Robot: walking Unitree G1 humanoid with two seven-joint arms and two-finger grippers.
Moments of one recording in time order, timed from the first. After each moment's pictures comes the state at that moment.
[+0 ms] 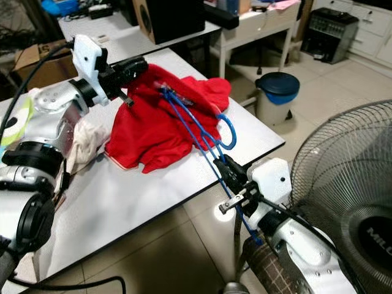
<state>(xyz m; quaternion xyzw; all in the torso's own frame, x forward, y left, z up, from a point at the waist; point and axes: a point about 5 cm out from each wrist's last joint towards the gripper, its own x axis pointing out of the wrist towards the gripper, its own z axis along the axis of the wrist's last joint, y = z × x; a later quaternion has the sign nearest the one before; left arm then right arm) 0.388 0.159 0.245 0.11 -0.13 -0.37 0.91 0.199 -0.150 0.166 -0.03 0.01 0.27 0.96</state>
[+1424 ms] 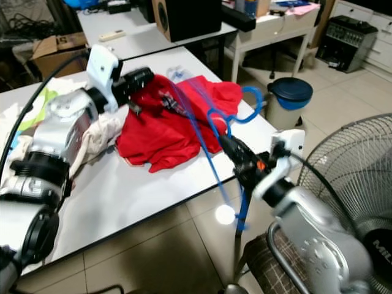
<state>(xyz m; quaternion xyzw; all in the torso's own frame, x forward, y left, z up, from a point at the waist) 0.393 0.144 0.233 0.12 -0.08 -0.31 0.94 0.230 -0.164 0.184 0.09 0.03 0.30 0.95</state>
